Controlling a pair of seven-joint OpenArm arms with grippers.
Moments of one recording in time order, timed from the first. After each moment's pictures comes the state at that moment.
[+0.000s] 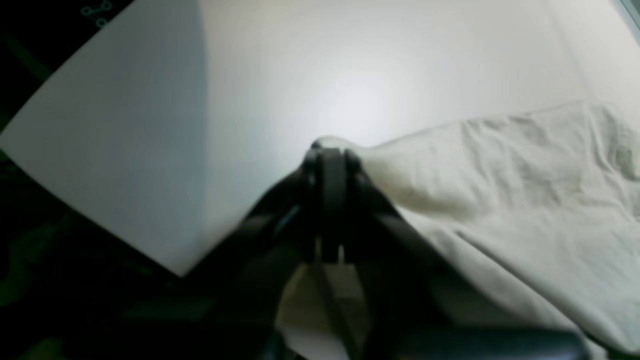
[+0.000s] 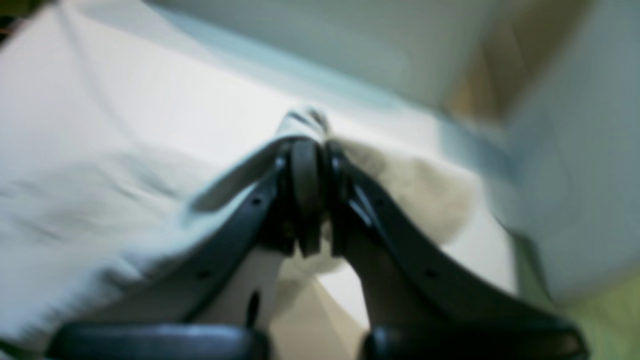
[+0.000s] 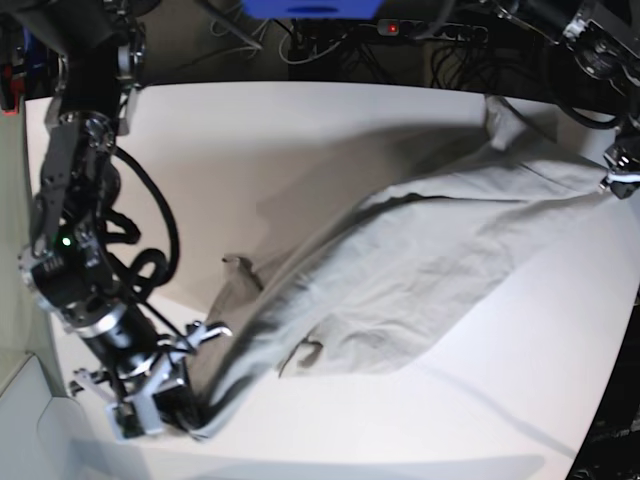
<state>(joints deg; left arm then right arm) 2.5 -4.3 -61.5 103.2 -28.3 -20.9 63.7 18.3 10.5 -1.0 116.8 16.1 17.0 -54.2</state>
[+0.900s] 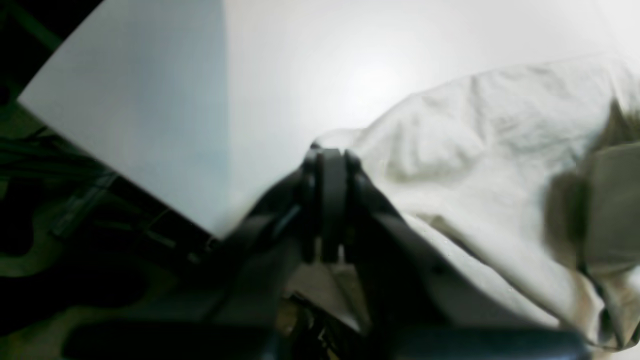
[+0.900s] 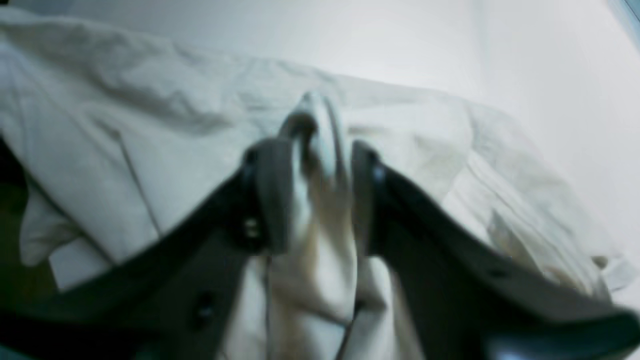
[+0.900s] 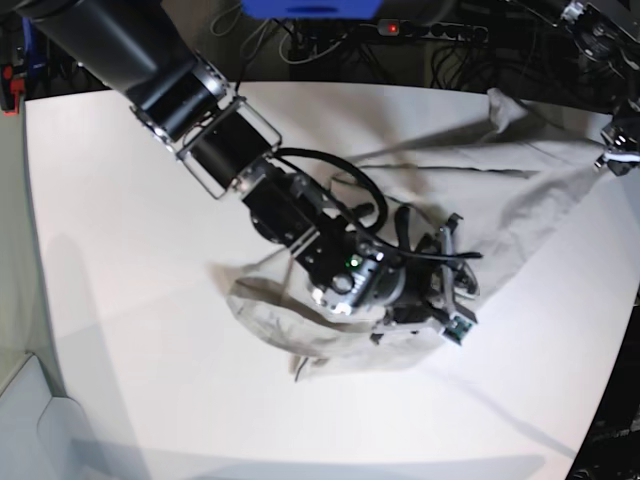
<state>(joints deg) 6.6 -4.1 -62.0 105.1 -28.3 -20.9 66.0 29.1 -6.4 -42.7 75.6 16.1 16.8 -46.6</state>
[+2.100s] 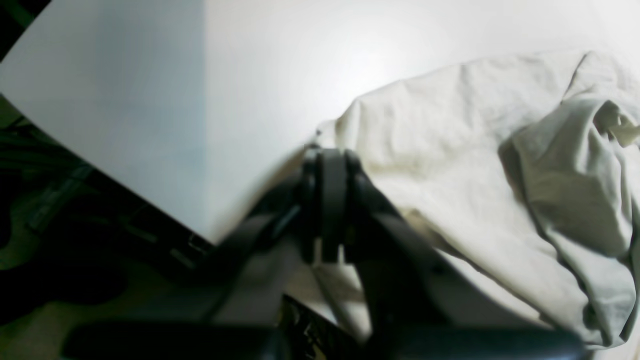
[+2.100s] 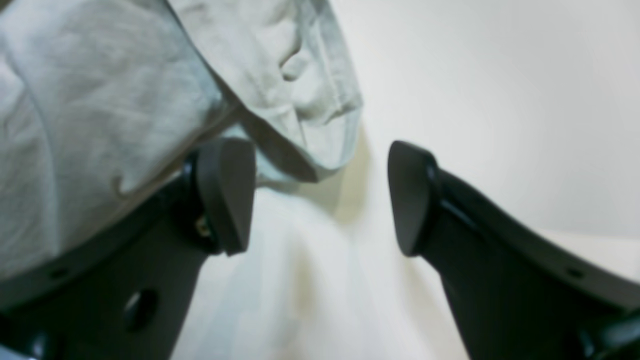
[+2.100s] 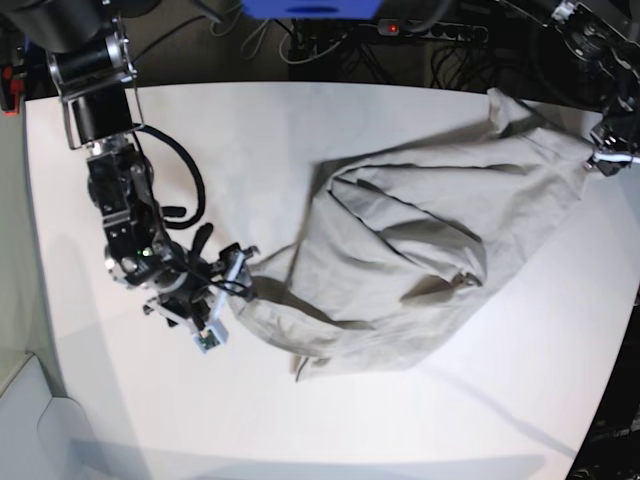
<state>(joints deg) 6.2 -1.7 -61.9 105.0 -28.7 -20.9 66.0 16.3 15.0 -14.9 81.1 16.3 16.7 -45.9</state>
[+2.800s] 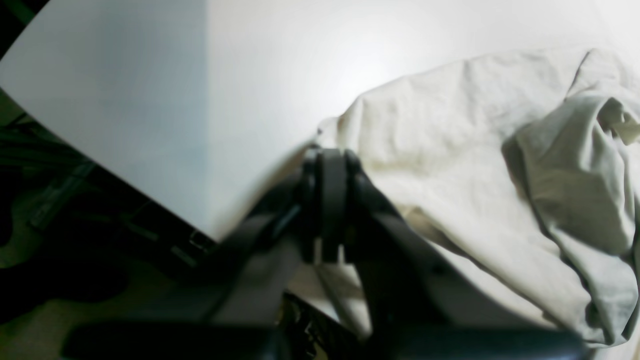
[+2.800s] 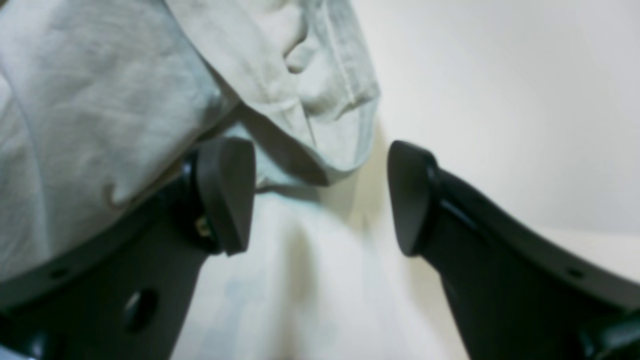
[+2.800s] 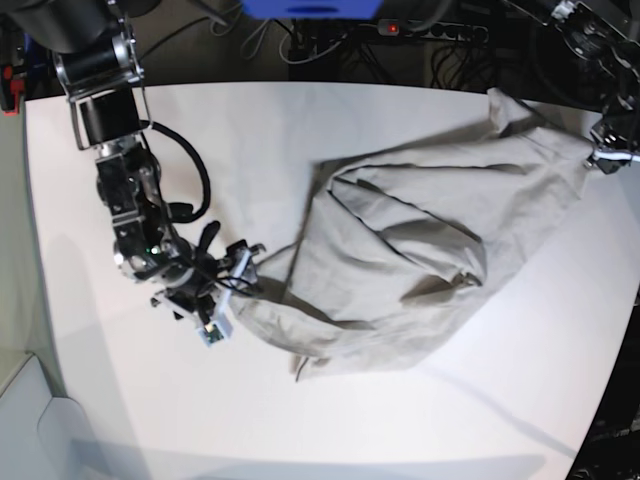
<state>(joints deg) 6.5 -1.7 -62.0 105.0 -28.7 -20.9 66.0 16.4 13.4 -14.9 76.8 16.1 16.7 -42.3</state>
